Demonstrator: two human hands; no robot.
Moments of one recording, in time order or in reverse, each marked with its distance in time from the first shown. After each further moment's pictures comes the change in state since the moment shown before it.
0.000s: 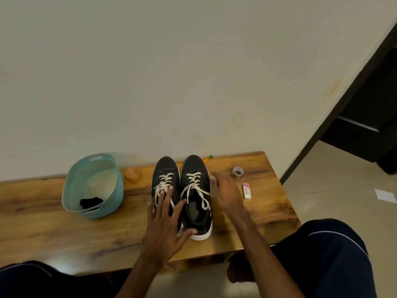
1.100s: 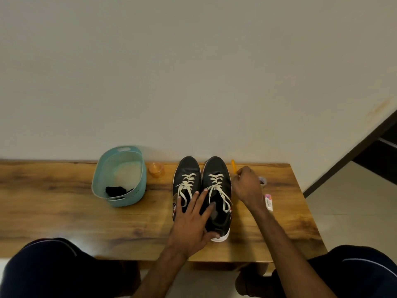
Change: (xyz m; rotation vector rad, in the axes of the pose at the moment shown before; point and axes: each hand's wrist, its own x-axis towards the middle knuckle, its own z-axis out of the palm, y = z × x) left_hand 0.014 0.011 -0.001 0.111 -0.037 0.038; right_hand 0.057 -0.003 0.006 -0.163 0.126 0.099
